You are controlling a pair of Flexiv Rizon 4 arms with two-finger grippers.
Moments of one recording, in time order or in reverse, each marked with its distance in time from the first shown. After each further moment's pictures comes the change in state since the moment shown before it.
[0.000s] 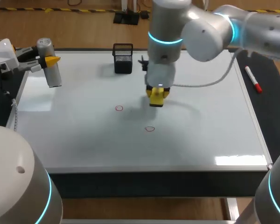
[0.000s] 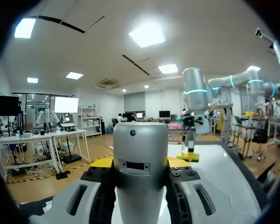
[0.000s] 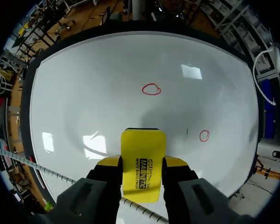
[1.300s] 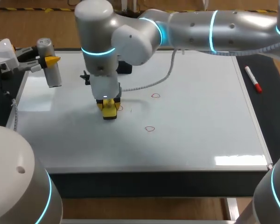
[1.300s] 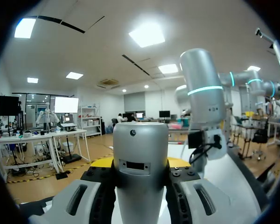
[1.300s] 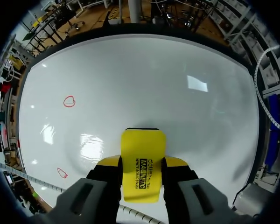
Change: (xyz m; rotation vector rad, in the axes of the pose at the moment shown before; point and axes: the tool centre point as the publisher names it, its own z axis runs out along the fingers) left arm 0.000 0.000 0.000 0.000 0.000 0.000; right arm -0.155 0.029 0.043 -0.039 0.083 -0.106
